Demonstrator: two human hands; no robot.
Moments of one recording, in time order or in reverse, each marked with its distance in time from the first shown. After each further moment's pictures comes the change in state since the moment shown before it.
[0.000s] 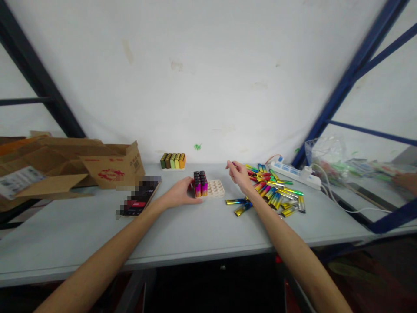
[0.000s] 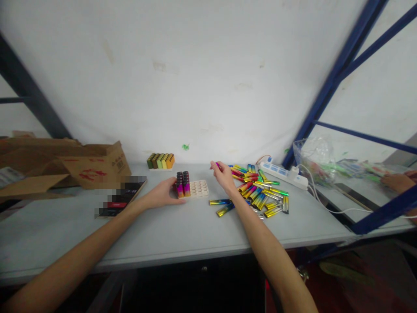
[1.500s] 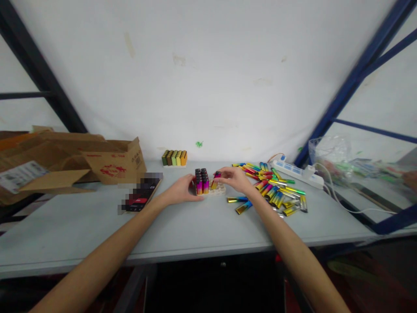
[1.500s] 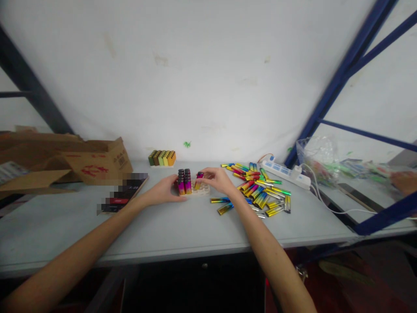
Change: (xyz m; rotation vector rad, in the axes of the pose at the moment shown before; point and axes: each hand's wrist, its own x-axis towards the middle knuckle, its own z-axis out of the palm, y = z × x) left_hand 0.000 0.001 0.001 -0.013 -0.010 -0.006; right_hand -0.014 -0.017 0.007 -0.169 -0.363 -0.231
